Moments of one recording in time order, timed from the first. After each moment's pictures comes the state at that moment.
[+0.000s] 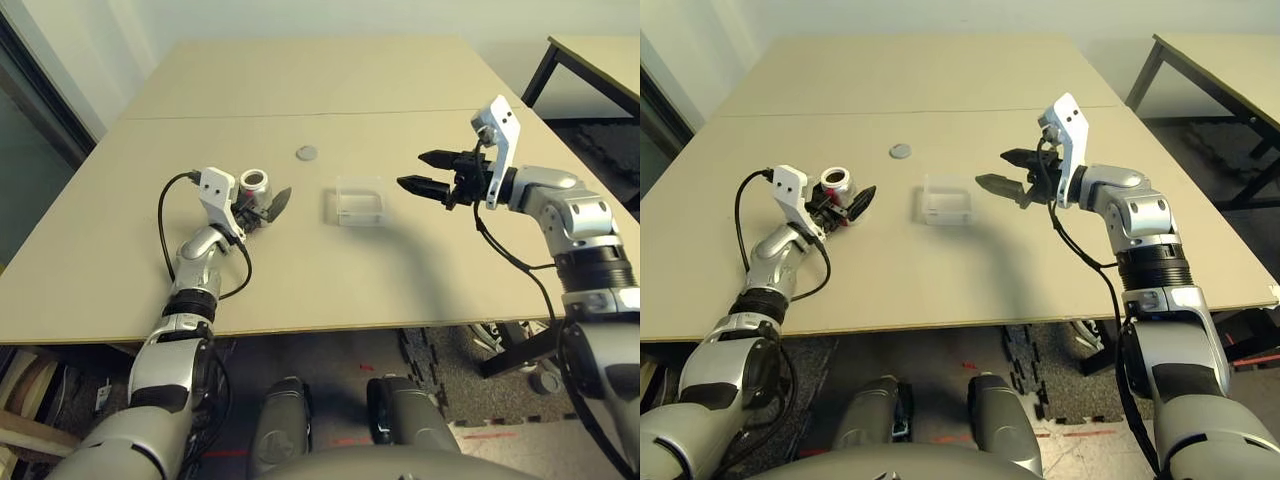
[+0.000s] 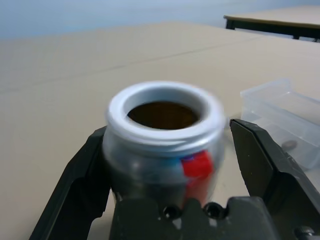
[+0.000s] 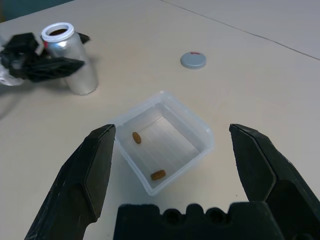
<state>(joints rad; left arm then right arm) -0.53 0.32 0.22 0.74 -0.23 -0.26 -0.75 -0.74 -0.53 0.02 0.39 0.35 0.48 0.97</state>
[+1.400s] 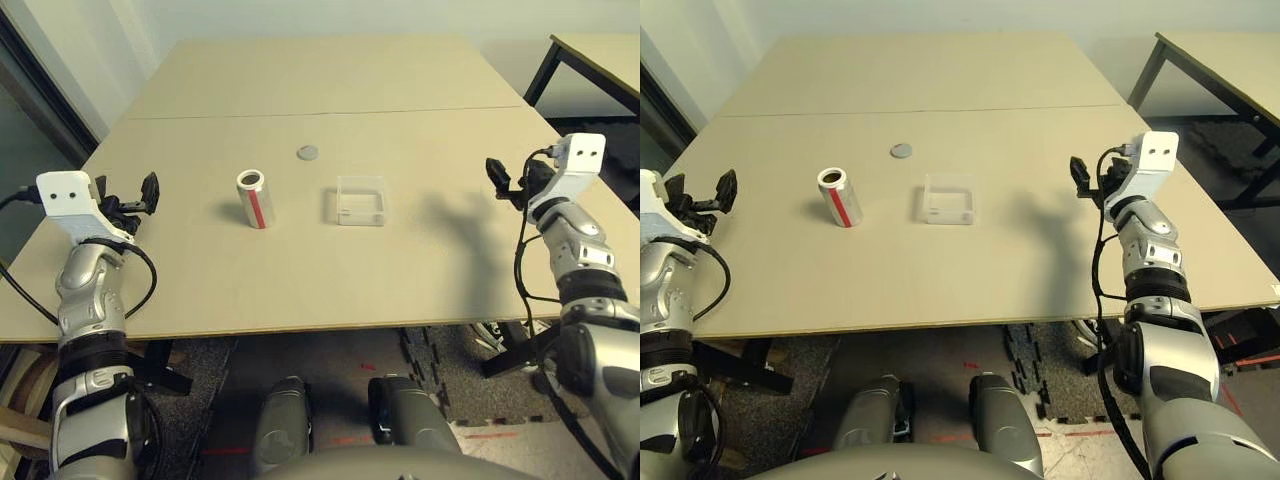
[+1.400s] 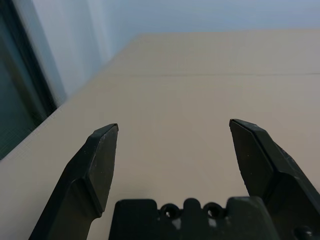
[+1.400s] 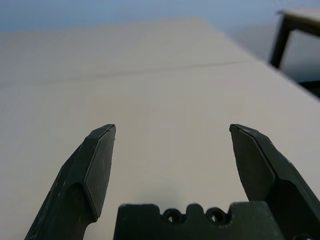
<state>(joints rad) -0.42 0.53 0.45 0.59 -0.30 -0.08 -0.33 -0.73 -0.46 -0.33 0.97 0.25 -0.18 0.29</state>
